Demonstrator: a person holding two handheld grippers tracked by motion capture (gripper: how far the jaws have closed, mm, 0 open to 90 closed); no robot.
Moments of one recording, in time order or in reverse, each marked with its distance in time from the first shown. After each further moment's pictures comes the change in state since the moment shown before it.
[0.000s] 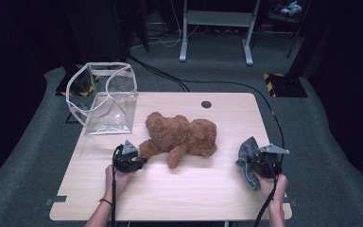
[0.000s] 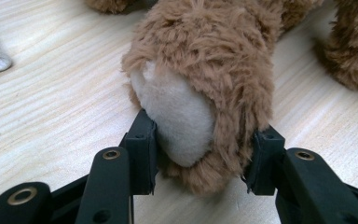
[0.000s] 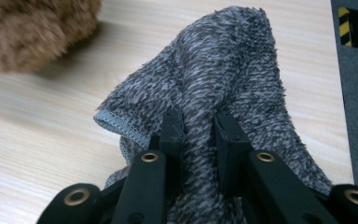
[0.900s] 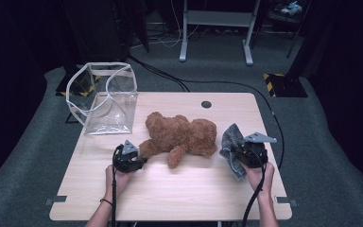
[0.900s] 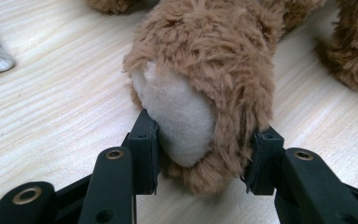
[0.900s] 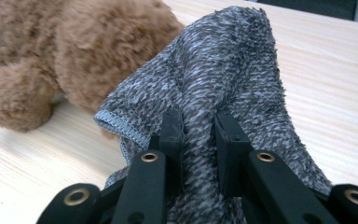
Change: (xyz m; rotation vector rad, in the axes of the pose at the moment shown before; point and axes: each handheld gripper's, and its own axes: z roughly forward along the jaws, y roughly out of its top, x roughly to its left) left arm 0.000 0.000 0.000 -0.002 0.012 0.002; right arm 0.047 0.049 -0.010 -0.093 0.124 -0.098
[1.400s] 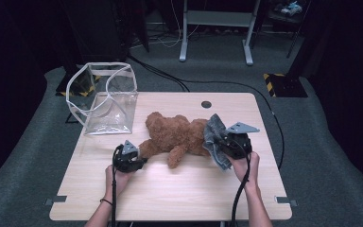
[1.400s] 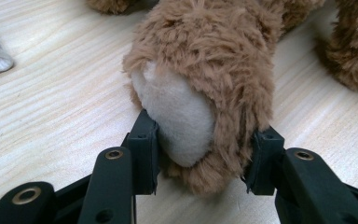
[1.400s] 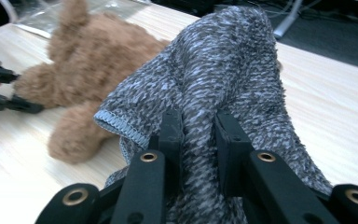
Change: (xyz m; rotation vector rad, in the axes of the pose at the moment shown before) left arm 0.000 0.000 0.000 0.001 -0.001 0.002; right arm 0.041 0.043 0.012 -0.055 0.096 -0.100
